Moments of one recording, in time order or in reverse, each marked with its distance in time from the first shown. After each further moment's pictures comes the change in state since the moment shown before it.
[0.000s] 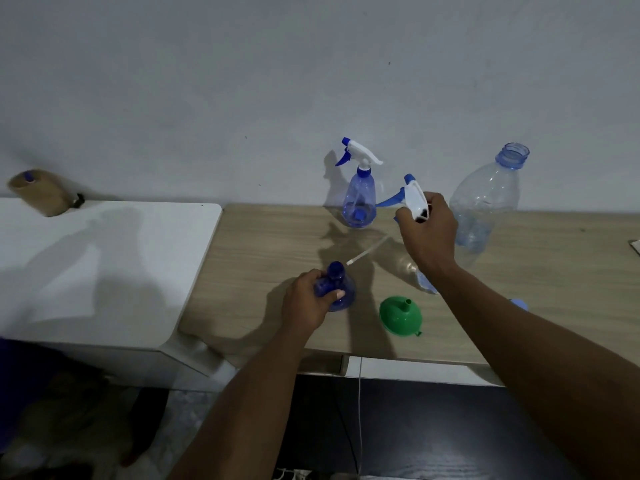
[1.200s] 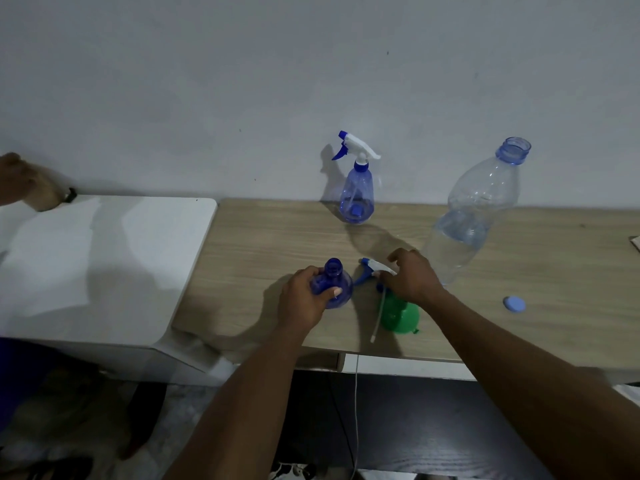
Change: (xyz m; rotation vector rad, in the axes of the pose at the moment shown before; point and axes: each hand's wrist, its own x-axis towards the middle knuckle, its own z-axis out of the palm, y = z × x) left_hand -0.004 0.006 0.001 0.052 0.011 0.001; right_hand -0.012 0.085 0.005 -0.725 -0.547 0.056
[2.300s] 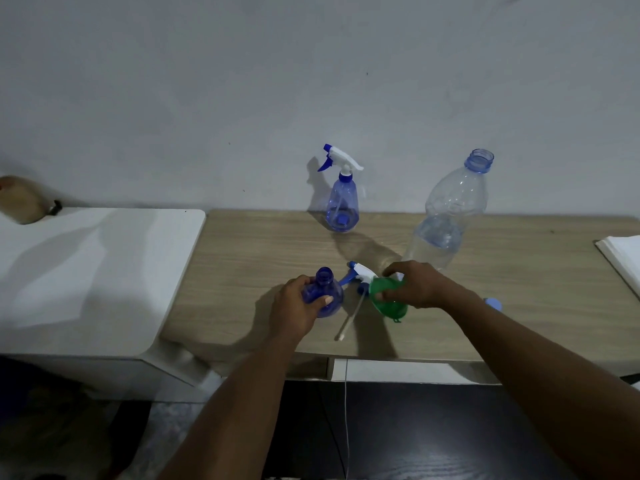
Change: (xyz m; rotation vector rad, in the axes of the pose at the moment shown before) left_hand -0.003 -0.001 0.005 -0.018 -0.026 -0.016; right_hand -0.031 0.008 -0.059 -0.082 -0.251 -0.080
